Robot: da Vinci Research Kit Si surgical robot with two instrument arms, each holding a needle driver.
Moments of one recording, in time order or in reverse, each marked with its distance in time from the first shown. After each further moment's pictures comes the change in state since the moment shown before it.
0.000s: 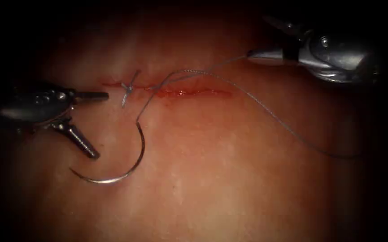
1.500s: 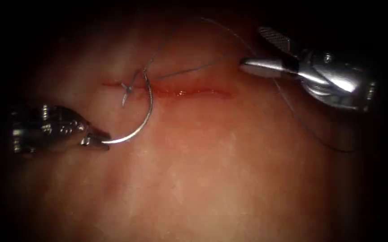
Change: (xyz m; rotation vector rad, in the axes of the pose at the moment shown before) right arm -0.004 -0.004 0.000 0.186 -0.023 0.417; left arm 0.000 0.000 0.002 0.290 -0.286 0.245
